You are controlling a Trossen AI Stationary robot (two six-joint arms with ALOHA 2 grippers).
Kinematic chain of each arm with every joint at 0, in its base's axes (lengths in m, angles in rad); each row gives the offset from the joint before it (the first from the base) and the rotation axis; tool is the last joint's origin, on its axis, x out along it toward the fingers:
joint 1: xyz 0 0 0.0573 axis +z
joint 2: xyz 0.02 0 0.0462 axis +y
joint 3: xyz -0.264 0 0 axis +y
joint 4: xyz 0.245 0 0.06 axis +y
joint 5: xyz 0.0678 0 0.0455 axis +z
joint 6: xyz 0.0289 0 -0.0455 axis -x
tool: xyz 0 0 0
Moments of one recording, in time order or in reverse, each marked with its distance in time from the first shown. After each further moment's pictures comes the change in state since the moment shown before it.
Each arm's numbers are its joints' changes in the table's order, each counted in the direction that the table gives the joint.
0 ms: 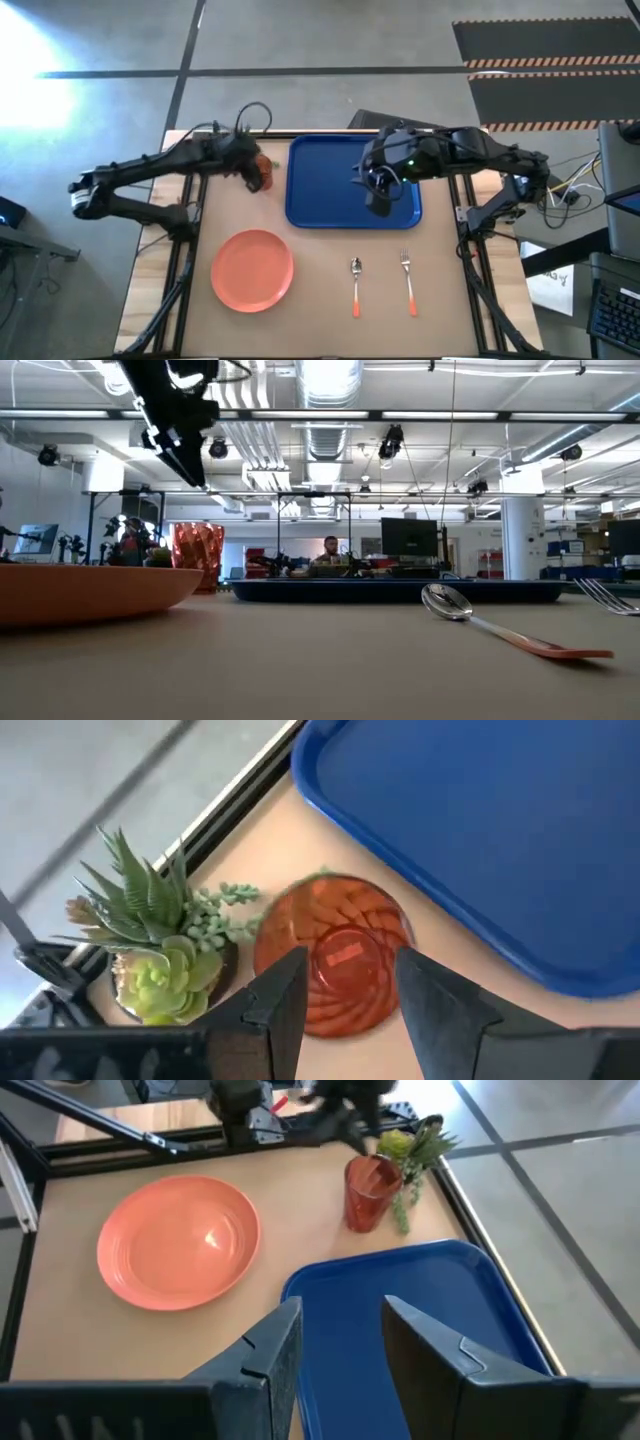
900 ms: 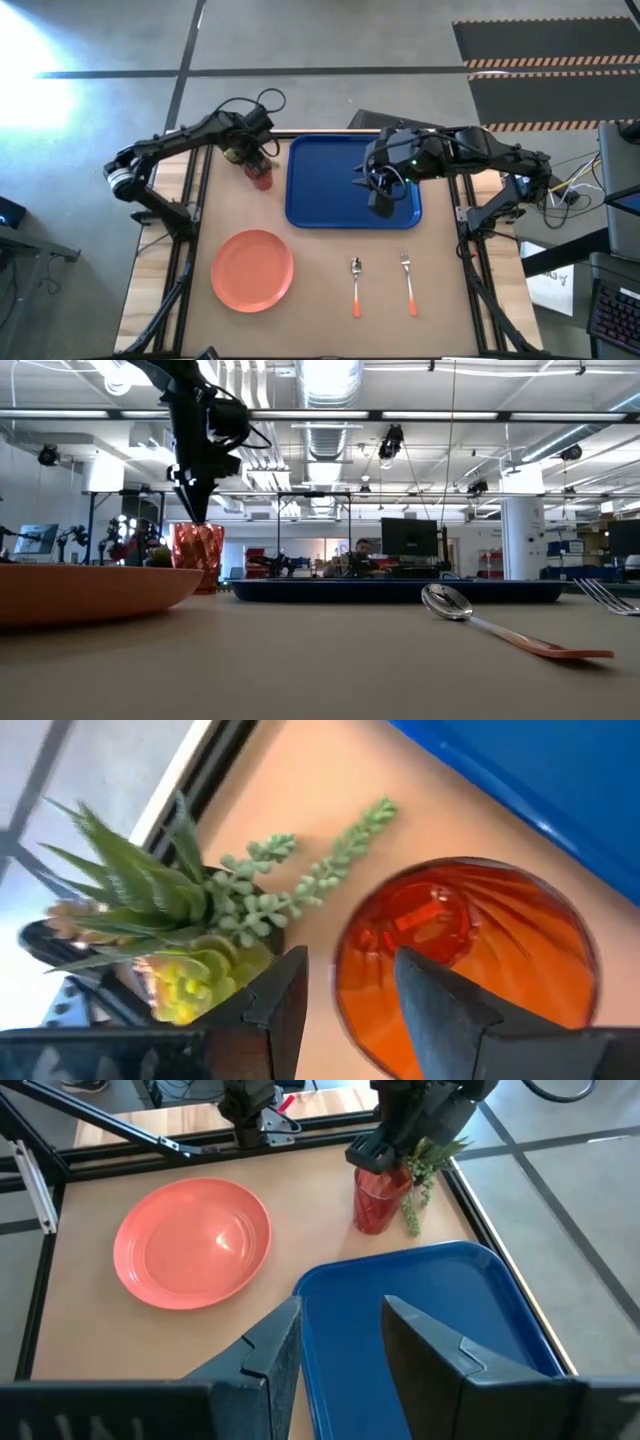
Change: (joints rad) left arm 0.231 0.322 -0.172 0.138 -0.095 -0.252; right arm 0.002 -0.002 -0.001 0.000 0.025 -0.007
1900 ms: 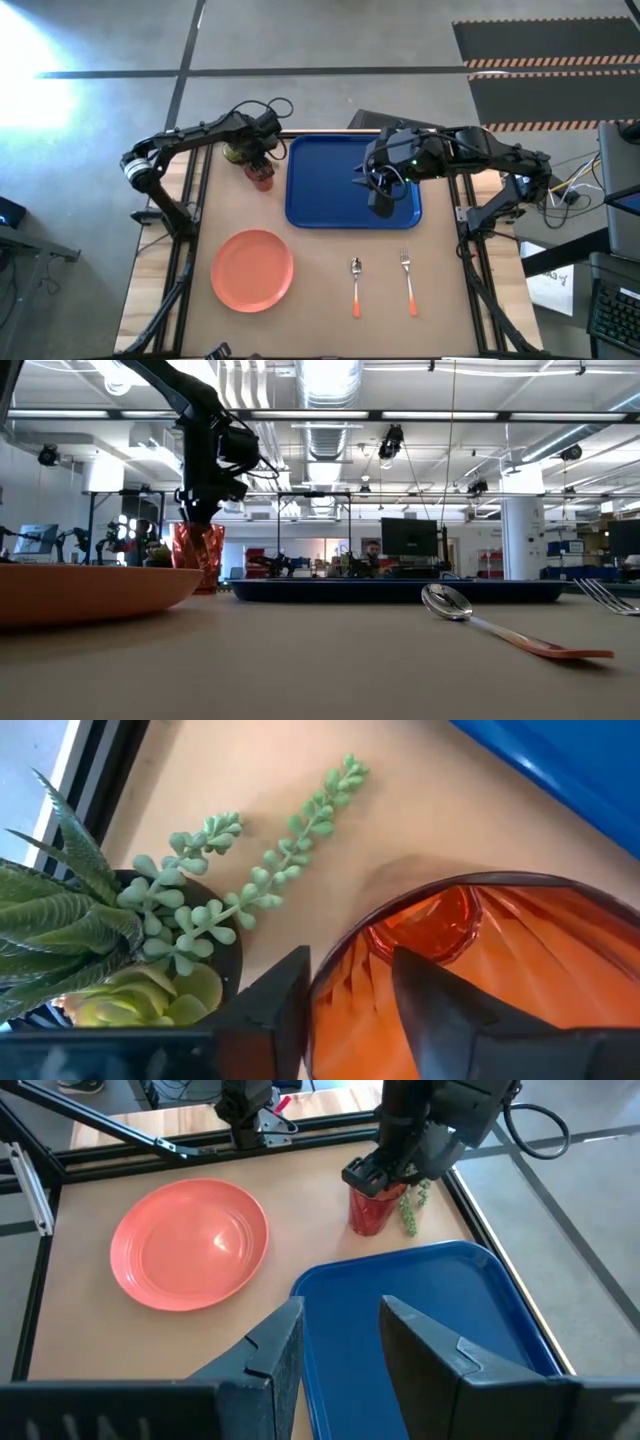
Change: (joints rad) left arm 0.013 0.142 -0.006 0.003 -0.075 -0.049; right arm 0.000 0.000 0.000 0.000 -0.008 -0.003
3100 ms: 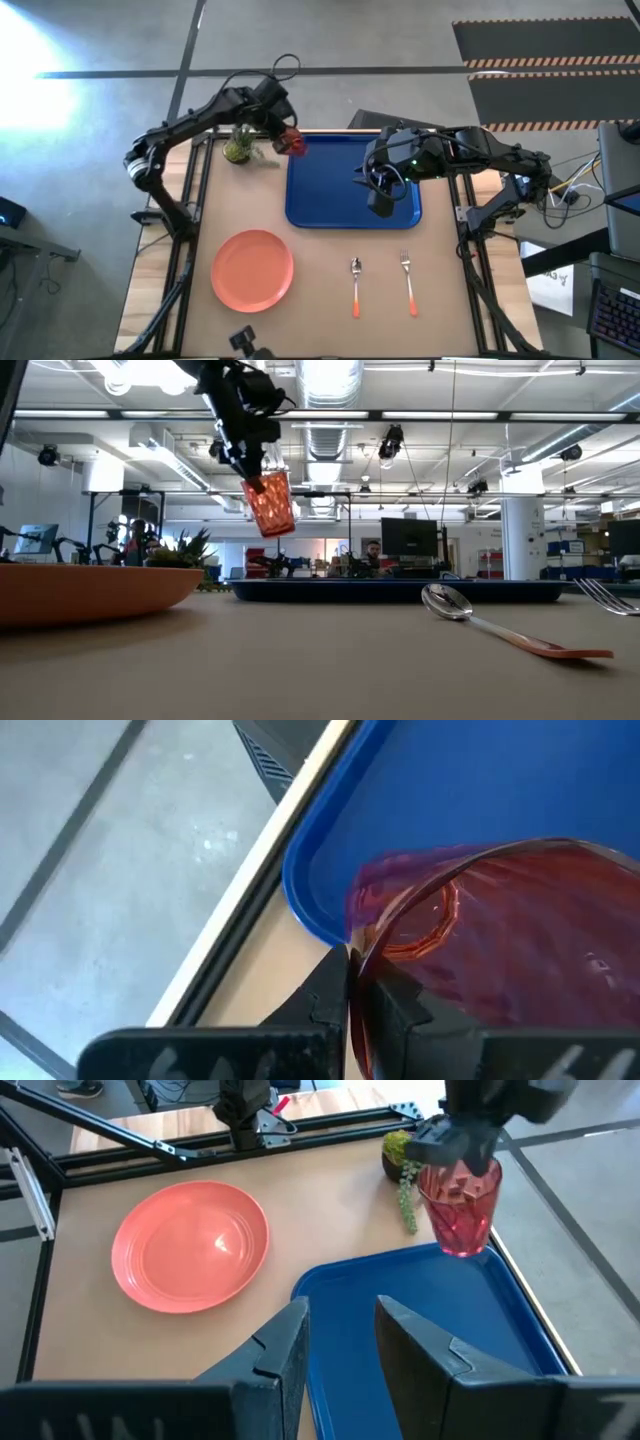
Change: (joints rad) left arm -0.020 0.046 -0.378 -0.073 -0.085 -0.052; right arm 0.000 0.000 0.000 0.001 -0.001 -0.023
